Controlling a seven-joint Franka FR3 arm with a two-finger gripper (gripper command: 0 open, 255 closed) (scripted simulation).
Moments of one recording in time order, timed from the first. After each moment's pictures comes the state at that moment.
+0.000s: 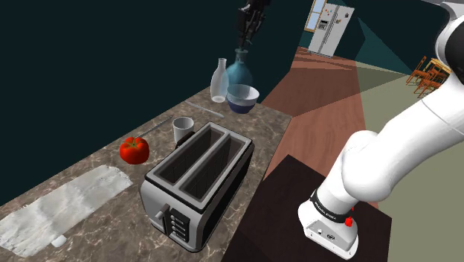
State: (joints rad) arm 0.16 -0.30 -0.14 -1.75 0.07 1.57 -0.07
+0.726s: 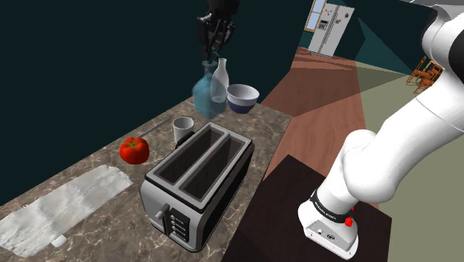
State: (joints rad) arm 0.25 -0.25 0.04 -1.78 0.08 1.68 0.19
